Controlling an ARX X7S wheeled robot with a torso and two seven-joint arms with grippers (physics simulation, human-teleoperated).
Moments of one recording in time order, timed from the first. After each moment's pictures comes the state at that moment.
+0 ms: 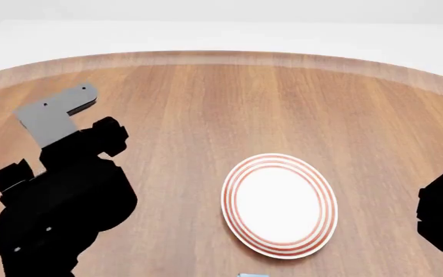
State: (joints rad) left arm -0.75 -0.21 0.11 0.34 -0.96 -1.04 -1.57; right arm 0.00 0.35 0.18 -0.83 0.36 -0.29 0.19
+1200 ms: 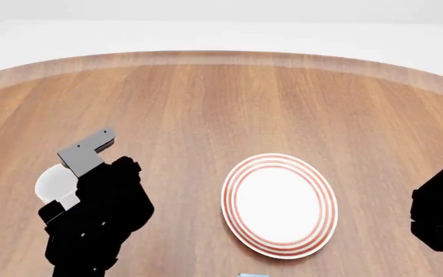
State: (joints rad) left arm -0.65 -0.11 0.09 -0.05 -0.78 -0.78 -1.40; right arm -0.01 0.36 0.16 -0.81 0.35 -0.30 0.20
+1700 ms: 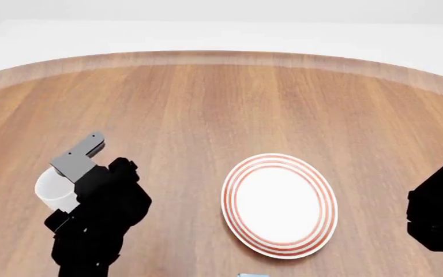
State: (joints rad) left arm -0.66 -0.08 0.03 -0.16 -0.81 -0.63 -1.39; right arm -0.02 0.36 0.15 -0.80 0.36 -0.32 0.21
